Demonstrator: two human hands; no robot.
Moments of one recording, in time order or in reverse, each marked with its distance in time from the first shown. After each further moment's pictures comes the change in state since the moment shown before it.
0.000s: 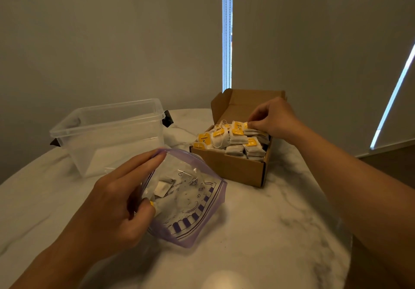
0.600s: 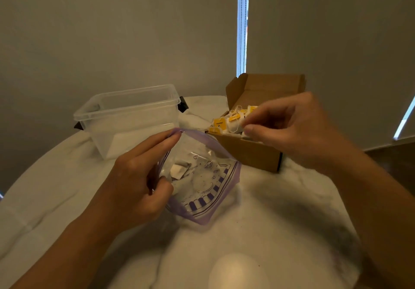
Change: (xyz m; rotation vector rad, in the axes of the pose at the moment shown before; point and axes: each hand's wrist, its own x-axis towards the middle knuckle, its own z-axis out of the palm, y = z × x) left_hand 0.000 0.001 -0.001 0.031 0.017 -0.009; right_hand -0.118 -0.084 -0.019 0.326 -0.082 -0.280
